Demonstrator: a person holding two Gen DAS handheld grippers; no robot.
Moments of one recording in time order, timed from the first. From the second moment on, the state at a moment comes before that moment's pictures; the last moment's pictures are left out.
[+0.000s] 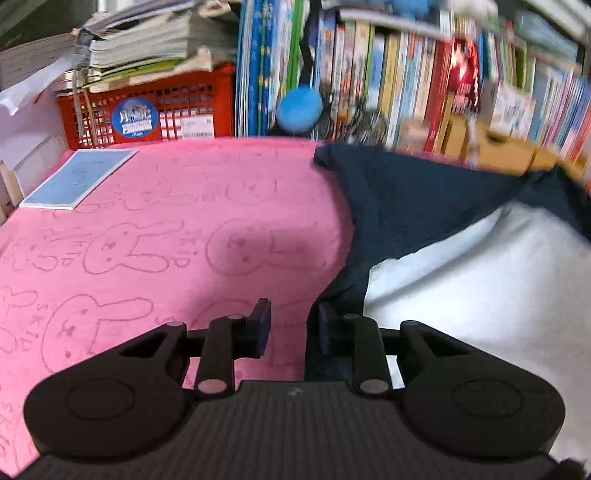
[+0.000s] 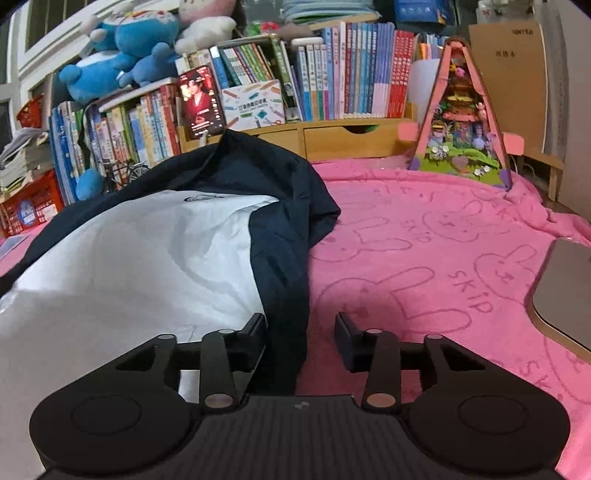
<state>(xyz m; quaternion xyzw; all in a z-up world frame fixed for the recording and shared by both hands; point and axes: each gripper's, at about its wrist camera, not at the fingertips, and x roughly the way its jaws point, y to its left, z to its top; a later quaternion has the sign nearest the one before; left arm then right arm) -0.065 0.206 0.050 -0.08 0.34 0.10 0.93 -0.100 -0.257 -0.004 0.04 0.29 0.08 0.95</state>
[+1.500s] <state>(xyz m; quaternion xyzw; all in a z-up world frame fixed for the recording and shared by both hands) -0.083 0.121 0.030 0.09 0.33 -0.03 0.94 0.000 -0.169 0.072 -0.15 0.18 0.06 0.97</state>
